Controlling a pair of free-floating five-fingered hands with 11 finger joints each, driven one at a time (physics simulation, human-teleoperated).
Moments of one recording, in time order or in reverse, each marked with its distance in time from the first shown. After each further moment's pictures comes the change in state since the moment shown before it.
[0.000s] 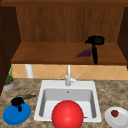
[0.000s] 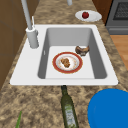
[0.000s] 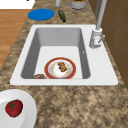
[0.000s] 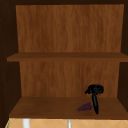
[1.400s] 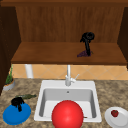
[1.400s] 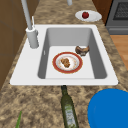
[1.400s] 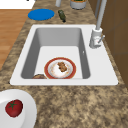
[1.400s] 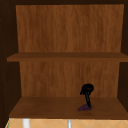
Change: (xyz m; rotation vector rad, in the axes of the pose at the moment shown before) left hand 0.000 0.000 0.000 0.000 0.000 0.000; right hand -0.007 -0.012 -0.231 0.174 0.015 0.013
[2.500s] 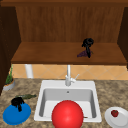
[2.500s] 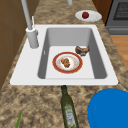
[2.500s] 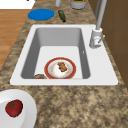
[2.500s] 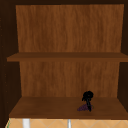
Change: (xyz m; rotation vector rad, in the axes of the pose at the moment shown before) left hand 0.000 0.000 0.000 0.000 0.000 0.000; right hand -0.047 0.016 -0.205 0.059 0.015 0.020
